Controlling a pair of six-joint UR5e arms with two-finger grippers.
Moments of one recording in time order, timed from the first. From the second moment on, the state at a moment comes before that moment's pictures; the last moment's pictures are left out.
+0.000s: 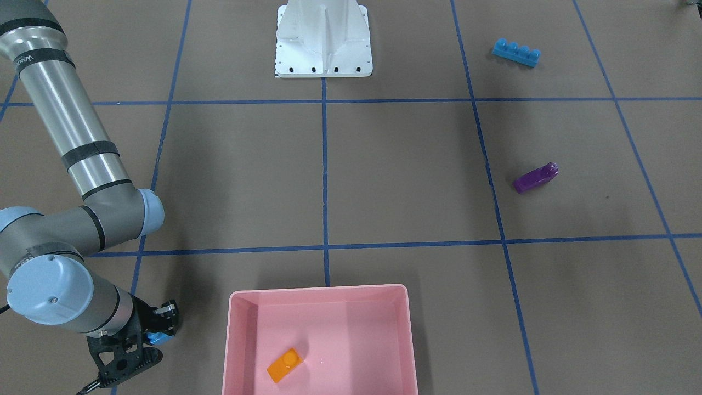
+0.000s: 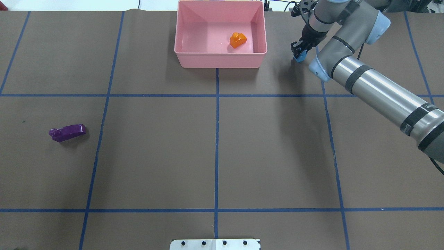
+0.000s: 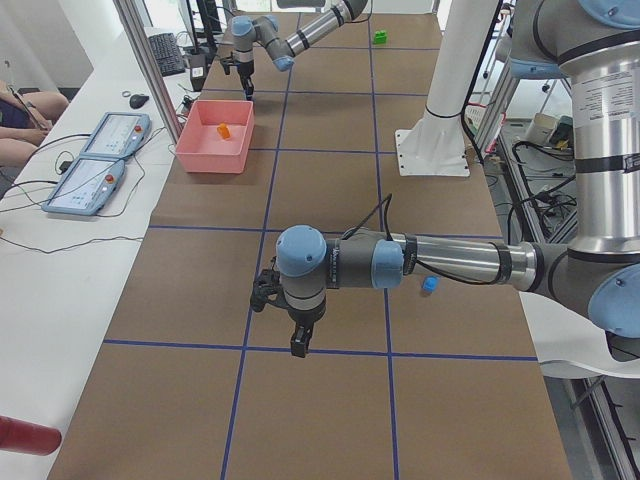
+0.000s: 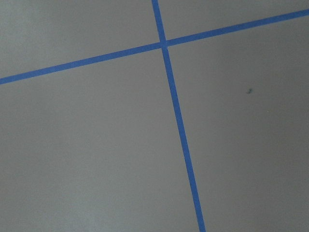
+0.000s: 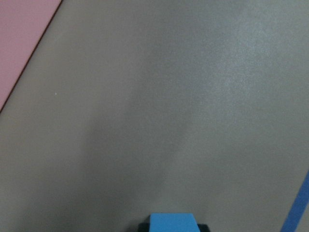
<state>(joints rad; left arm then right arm) -1.58 -1.41 -1.82 -1.48 -2.32 0.23 1.00 -0.67 0.70 -0.99 2.15 0.37</state>
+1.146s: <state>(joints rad) -1.58 -1.41 -1.82 -1.48 -2.32 0.23 1.00 -0.45 0.73 -1.01 2.14 1.10</state>
